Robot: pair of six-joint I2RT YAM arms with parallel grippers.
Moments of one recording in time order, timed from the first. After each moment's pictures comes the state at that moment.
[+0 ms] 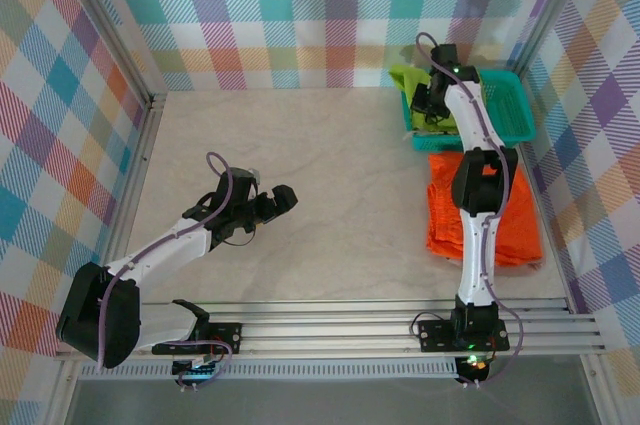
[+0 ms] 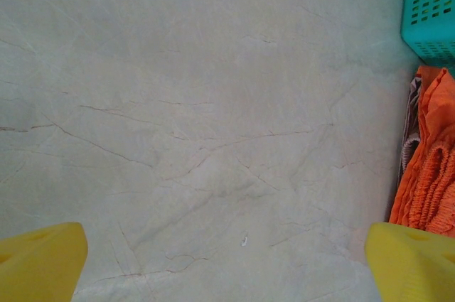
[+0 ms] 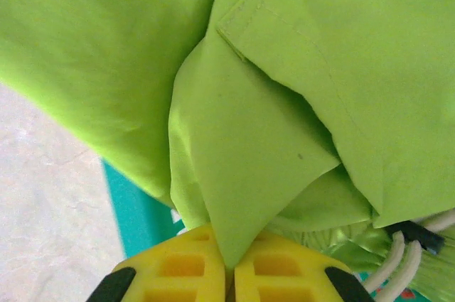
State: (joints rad) left arm -0.44 1.23 0.67 -0.22 0.21 -0.86; right arm 0.08 2.35 2.37 -1.04 -0.04 0.38
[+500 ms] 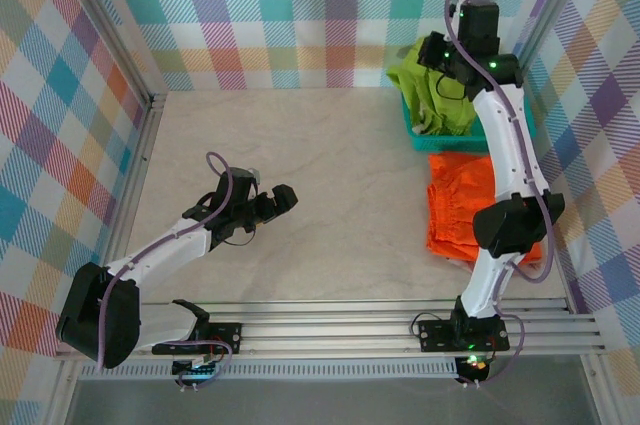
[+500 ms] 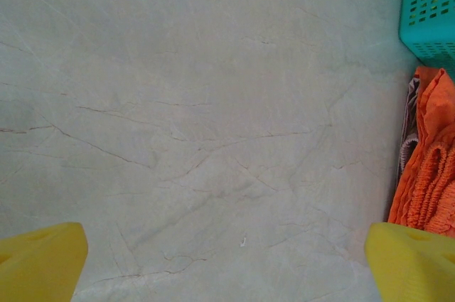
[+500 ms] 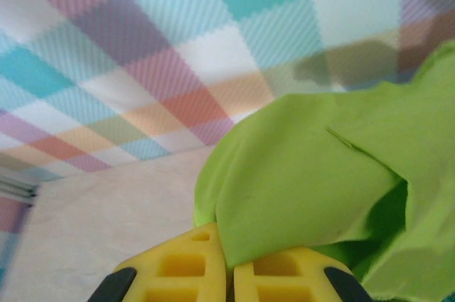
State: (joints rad) left arm -0.44 1.23 0.67 -0.22 0.21 -0.86; right arm 0.15 1.87 2.23 -0.81 -0.15 0.41
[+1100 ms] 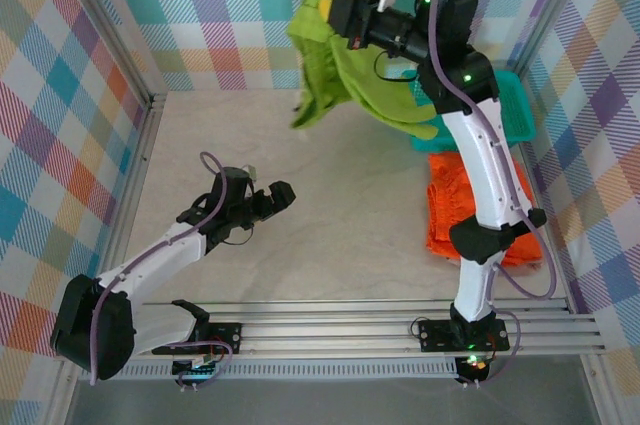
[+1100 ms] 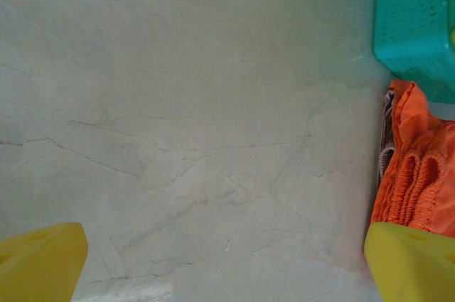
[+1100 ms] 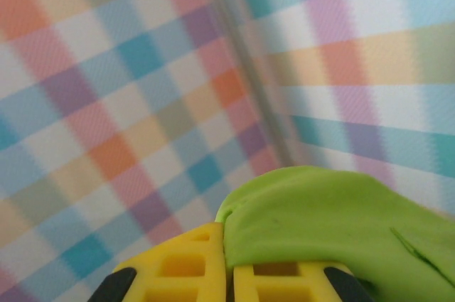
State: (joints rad) left arm -0.44 1.16 0.67 -0.22 0.19 -0.87; right arm 0.52 1.91 2.62 -0.60 -0.56 0.44
